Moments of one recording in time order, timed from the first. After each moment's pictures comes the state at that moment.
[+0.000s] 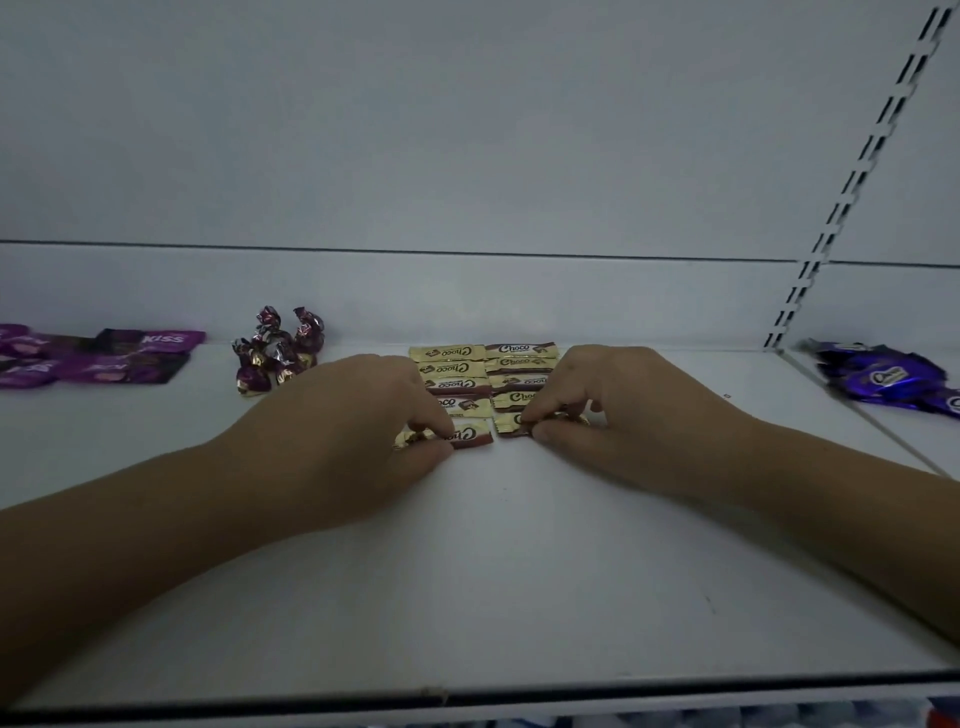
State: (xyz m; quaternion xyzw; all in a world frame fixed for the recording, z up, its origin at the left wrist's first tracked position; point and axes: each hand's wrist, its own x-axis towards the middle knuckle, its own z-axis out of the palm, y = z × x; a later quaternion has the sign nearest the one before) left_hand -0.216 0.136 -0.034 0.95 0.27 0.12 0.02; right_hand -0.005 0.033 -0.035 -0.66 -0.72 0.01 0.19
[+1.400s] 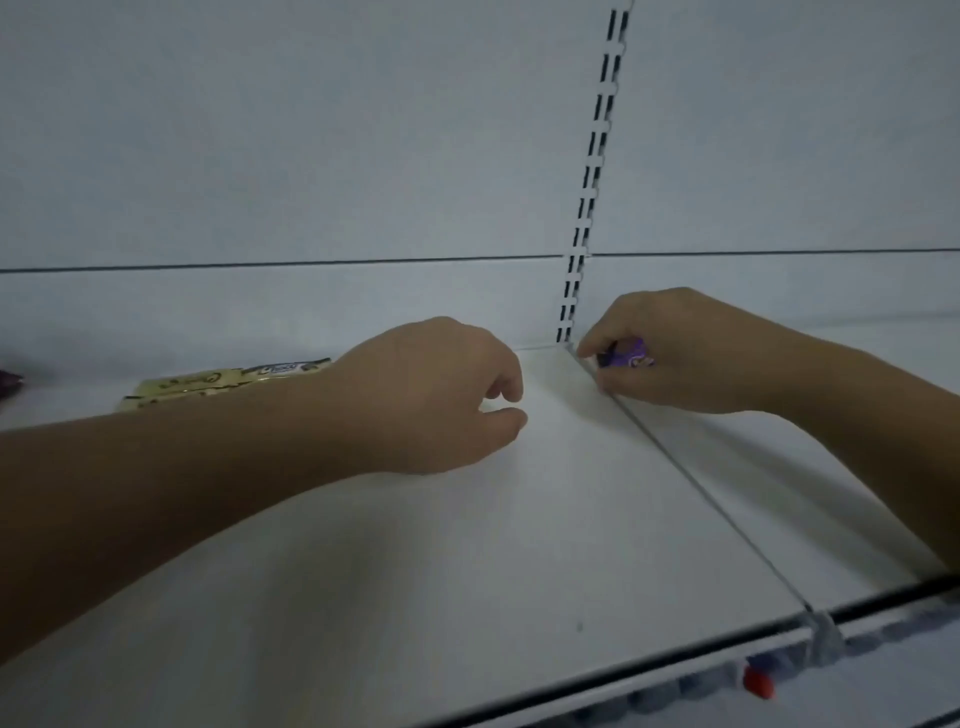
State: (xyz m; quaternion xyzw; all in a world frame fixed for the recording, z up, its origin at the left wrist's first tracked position) left_hand -0.014 0.057 -0.013 0.99 0.13 0.11 0.02; right_hand 0.178 -0.069 -0.002 -0.79 -0.61 -0.05 0.06
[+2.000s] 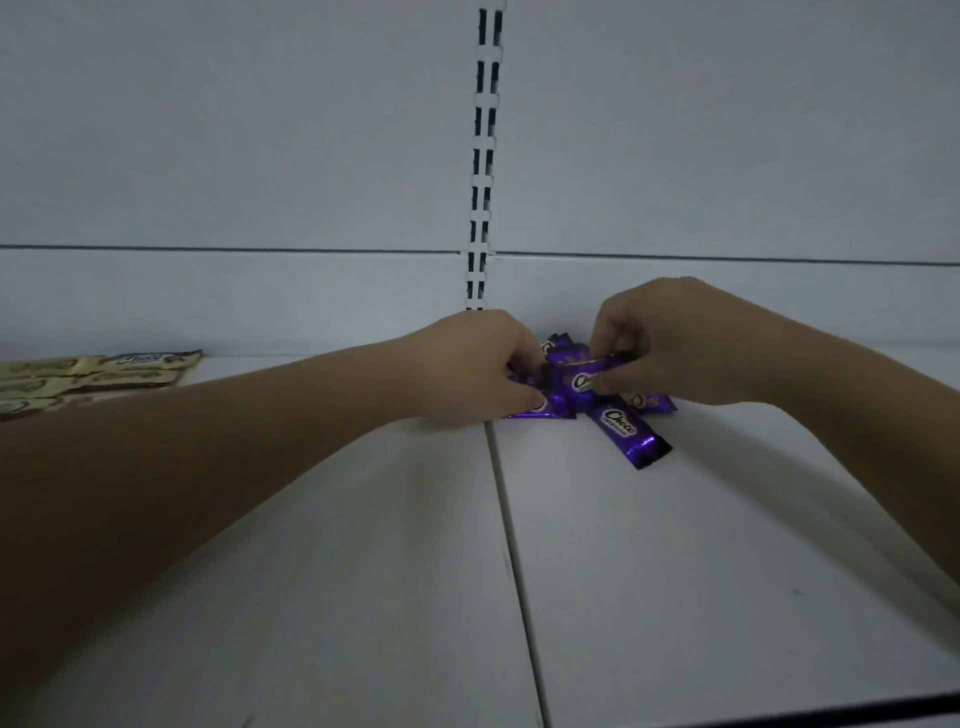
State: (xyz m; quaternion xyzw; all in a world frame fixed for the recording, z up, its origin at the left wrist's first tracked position) left_hand 0.137 0.026 -0.021 0.97 0.19 0.07 0.15; right_hand 0.295 -0.094 0.006 -0.78 -0.62 0.00 0.09
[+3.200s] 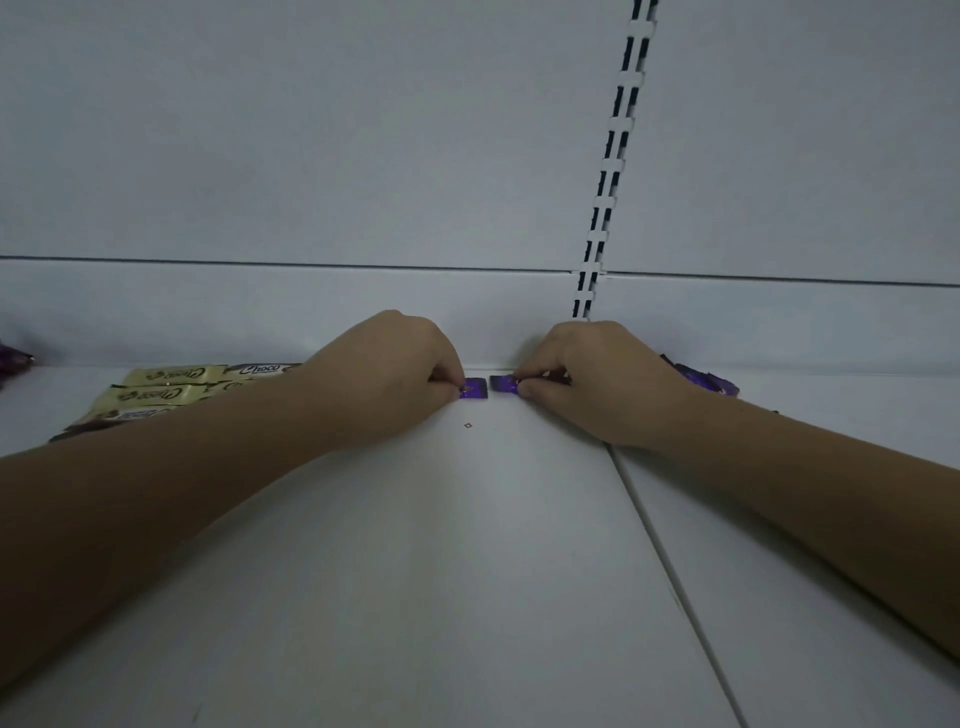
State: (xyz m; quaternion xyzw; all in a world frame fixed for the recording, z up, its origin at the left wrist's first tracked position) left_hand 0.029 0.102 -0.030 0.95 0.27 0.12 0.02; right_hand 0.206 -0.004 -0.037 -0.70 -0.70 -0.05 0.15
